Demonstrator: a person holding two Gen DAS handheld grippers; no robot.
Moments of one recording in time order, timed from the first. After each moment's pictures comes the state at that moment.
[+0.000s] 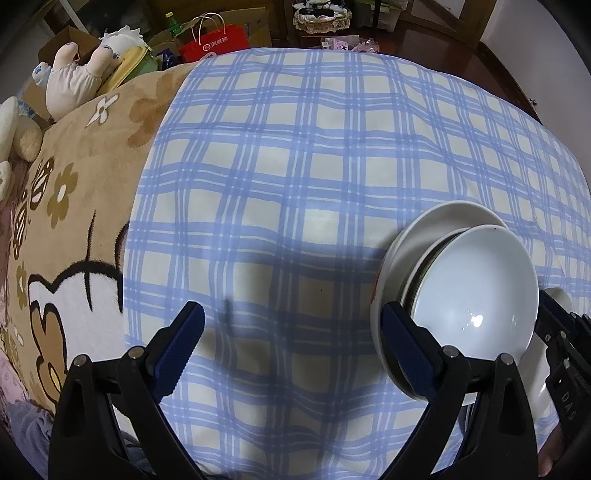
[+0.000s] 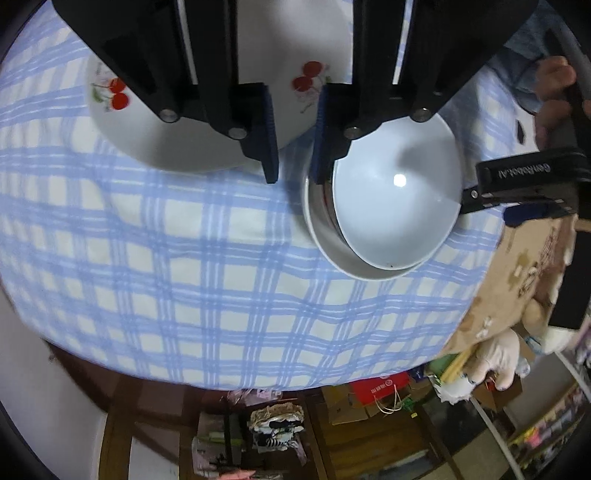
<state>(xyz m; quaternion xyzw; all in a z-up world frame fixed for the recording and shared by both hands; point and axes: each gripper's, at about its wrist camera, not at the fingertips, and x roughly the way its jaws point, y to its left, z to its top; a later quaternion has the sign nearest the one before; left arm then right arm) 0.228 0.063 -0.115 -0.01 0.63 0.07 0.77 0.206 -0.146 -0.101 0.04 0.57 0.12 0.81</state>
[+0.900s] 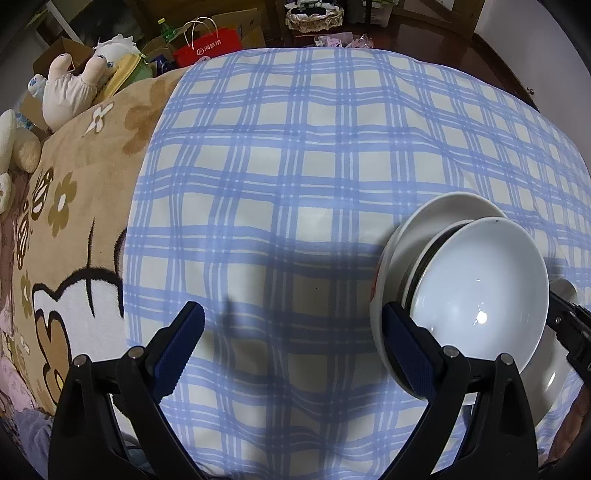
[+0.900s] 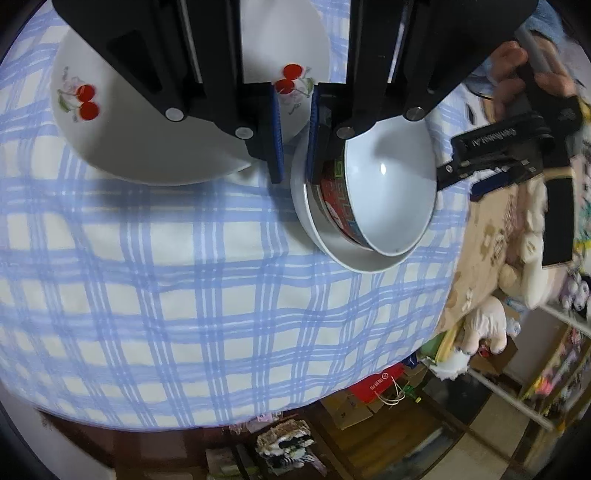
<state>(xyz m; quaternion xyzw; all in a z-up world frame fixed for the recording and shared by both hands) 0.230 0.059 -0.117 0.01 0.63 0.06 0.77 0.212 -0.165 -0.115 0.14 0.59 0.15 0.78</state>
